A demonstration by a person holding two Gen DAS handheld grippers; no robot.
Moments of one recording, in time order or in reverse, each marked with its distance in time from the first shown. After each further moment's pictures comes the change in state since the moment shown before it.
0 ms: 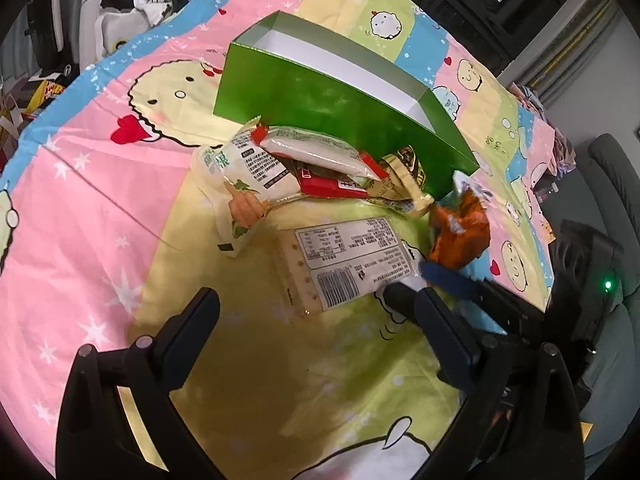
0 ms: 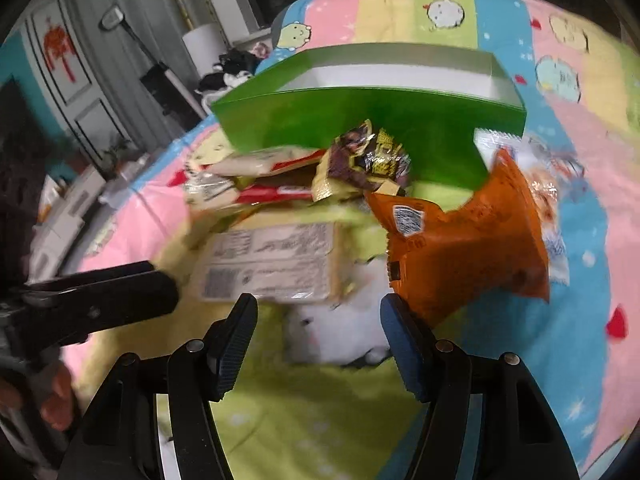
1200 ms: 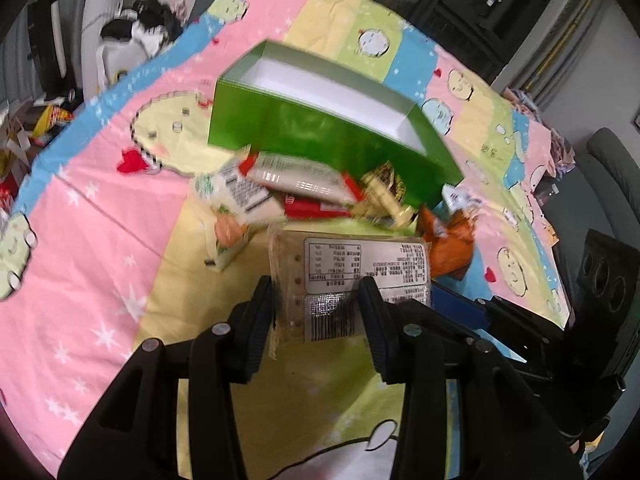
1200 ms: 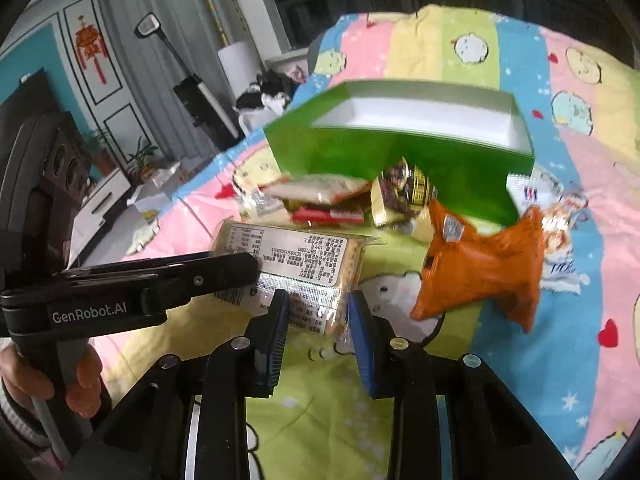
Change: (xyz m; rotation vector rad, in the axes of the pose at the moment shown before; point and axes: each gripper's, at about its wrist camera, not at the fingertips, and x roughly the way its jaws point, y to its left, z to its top) left arm -0.024 -0.020 0.000 0.055 -0.094 0.035; right arm -0.039 0.023 -0.005 -0.041 -0.099 0.086
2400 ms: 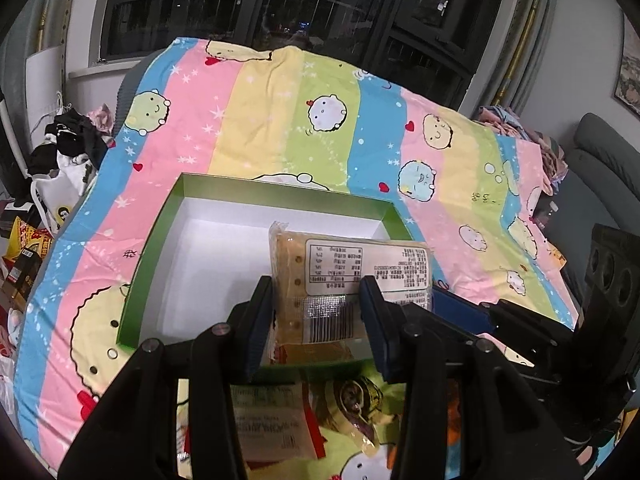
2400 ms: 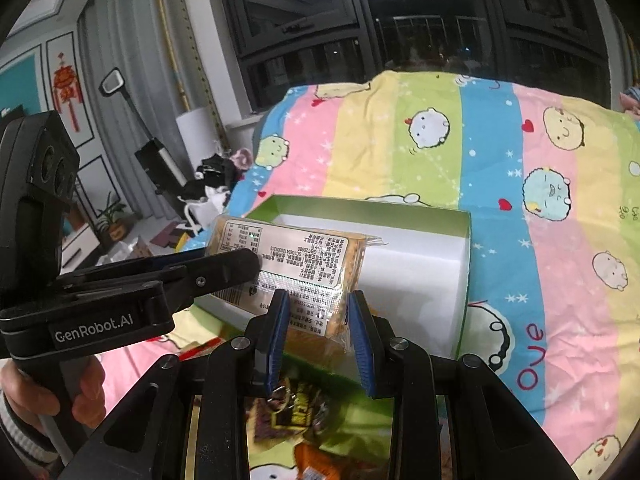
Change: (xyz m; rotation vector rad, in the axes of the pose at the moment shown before) left arm 0.061 -0.044 0.141 0.190 -0.141 -0.018; right arm 0.018 -0.074 0.119 0.028 -0.177 -0.101
